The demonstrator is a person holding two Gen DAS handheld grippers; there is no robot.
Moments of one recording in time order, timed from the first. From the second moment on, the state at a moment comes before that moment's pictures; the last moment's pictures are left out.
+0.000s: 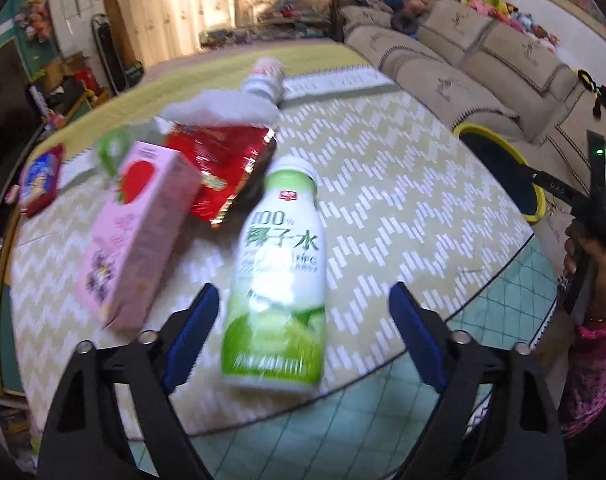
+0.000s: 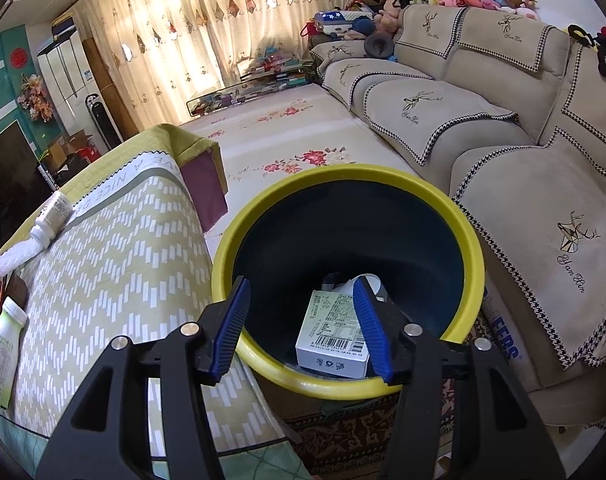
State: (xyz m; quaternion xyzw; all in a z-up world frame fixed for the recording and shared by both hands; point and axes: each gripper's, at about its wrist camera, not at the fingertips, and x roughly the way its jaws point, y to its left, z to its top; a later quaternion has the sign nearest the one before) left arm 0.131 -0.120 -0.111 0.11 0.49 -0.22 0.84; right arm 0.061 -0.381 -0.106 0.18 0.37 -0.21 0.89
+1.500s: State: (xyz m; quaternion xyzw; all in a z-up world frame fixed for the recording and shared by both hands) left arm 0.165 -0.424 -0.099 0.18 0.48 -0.43 0.74; right arm -0.040 -0.458 -0.112 0.25 0.35 -0.28 0.86
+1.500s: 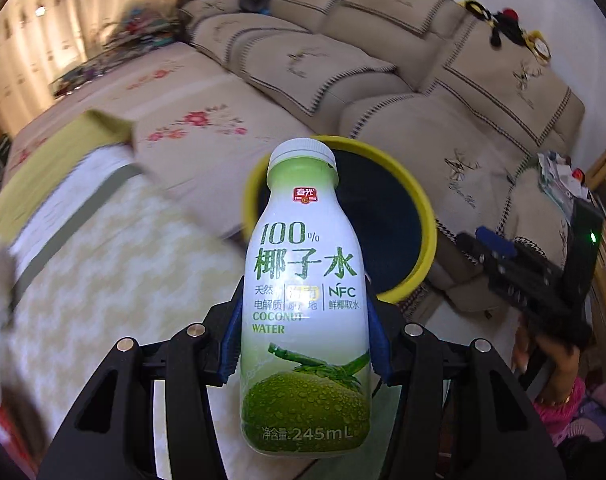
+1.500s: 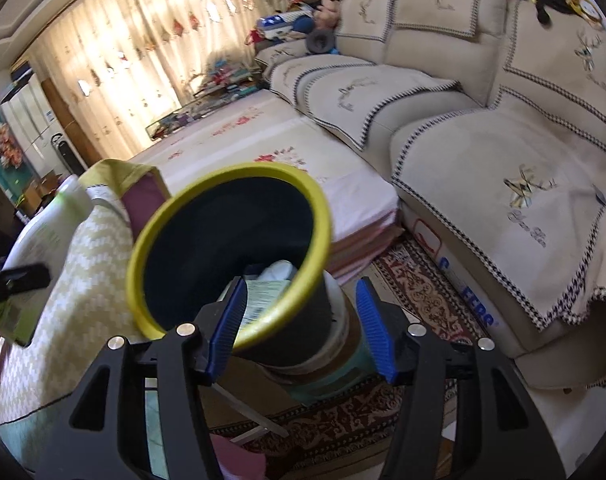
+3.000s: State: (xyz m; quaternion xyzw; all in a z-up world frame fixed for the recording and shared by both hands) left arm 0.117 -0.016 -0.046 -0.06 0.32 -0.15 0.93; right arm 0.114 -0.274 -0.079 0.13 0.41 -0.06 0.90
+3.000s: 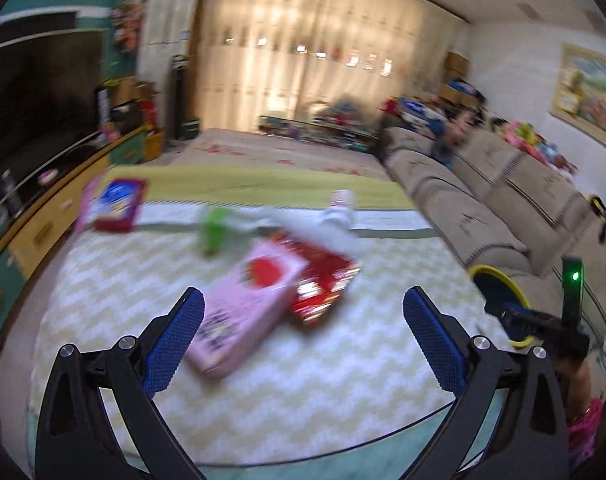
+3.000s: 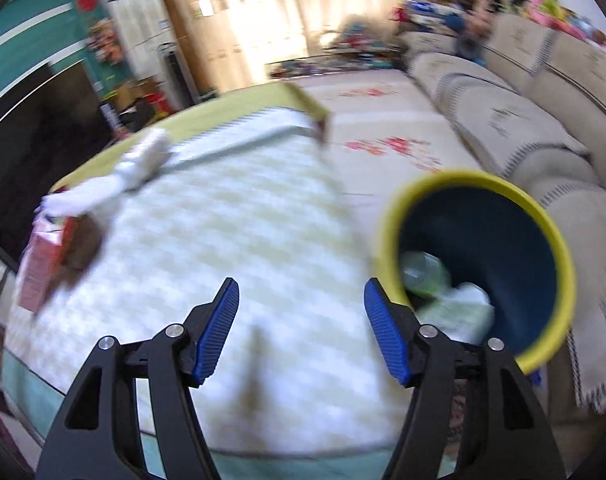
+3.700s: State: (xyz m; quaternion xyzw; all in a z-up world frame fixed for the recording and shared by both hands) left arm 0.125 0.054 -0.094 -0.12 0.34 -0.12 0.92; right arm 0.306 -0.142 -0.059 -0.07 0.40 0.08 0.91
